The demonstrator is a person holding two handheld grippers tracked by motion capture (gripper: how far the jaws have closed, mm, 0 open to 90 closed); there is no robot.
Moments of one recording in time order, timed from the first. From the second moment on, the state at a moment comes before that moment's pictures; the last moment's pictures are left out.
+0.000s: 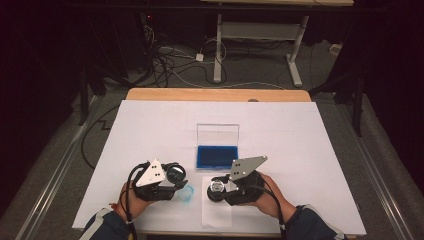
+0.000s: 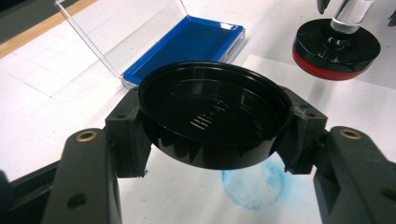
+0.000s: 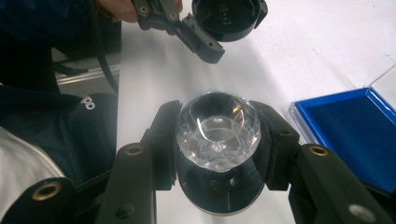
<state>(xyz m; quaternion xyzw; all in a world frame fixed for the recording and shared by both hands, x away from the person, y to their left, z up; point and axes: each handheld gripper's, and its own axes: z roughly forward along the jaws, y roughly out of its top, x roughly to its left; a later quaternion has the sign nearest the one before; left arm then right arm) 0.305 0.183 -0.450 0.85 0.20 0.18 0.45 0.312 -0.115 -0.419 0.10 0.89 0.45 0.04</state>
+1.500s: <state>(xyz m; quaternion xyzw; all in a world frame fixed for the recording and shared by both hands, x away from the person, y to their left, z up) 0.303 0.178 -0.450 0.86 0.19 0.18 0.44 0.312 -0.113 -0.443 0.10 0.91 0.41 0.03</state>
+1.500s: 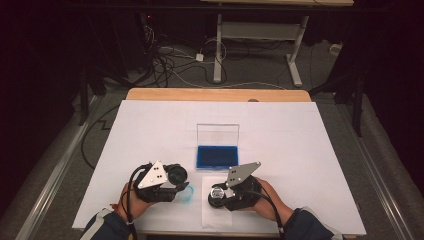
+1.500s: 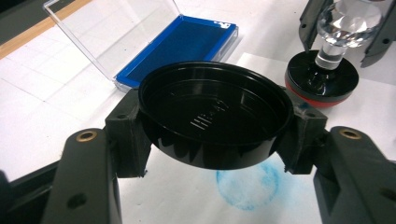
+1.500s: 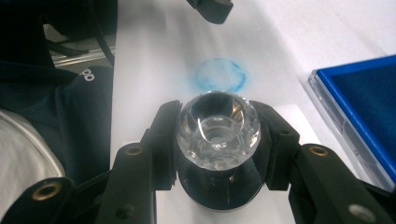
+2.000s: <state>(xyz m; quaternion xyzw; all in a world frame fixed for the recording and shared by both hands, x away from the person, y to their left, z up) 0.302 0.176 -0.450 0.86 0.19 0.18 0.44 0.316 -0.112 -0.454 0.12 0.91 0.40 0.03</state>
